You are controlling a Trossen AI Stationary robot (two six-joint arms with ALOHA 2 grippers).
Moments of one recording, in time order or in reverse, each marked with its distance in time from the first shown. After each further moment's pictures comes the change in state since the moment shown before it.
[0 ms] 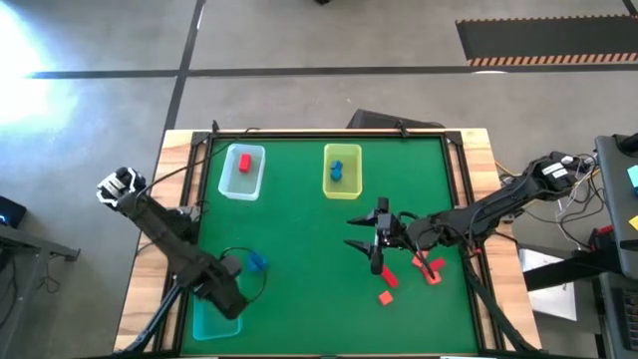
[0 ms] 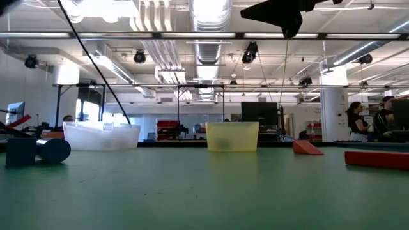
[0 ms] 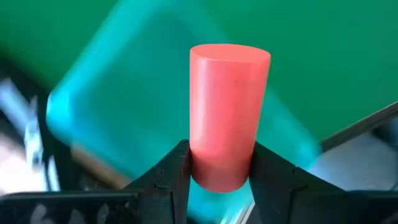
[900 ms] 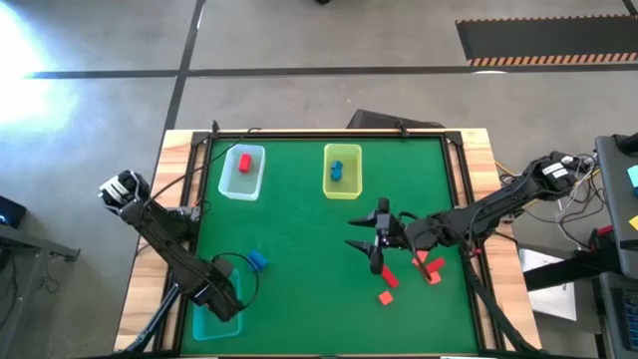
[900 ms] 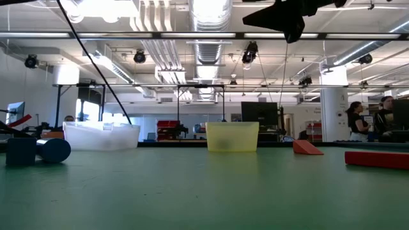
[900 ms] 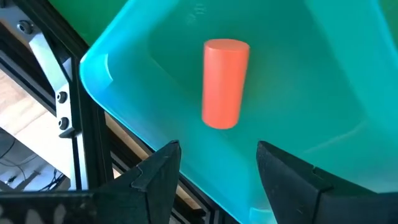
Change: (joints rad) left arm -0.050 0.035 -0.109 0.012 0.108 -0.098; right arm 0.000 0.000 -0.003 -0.049 0.002 0.048
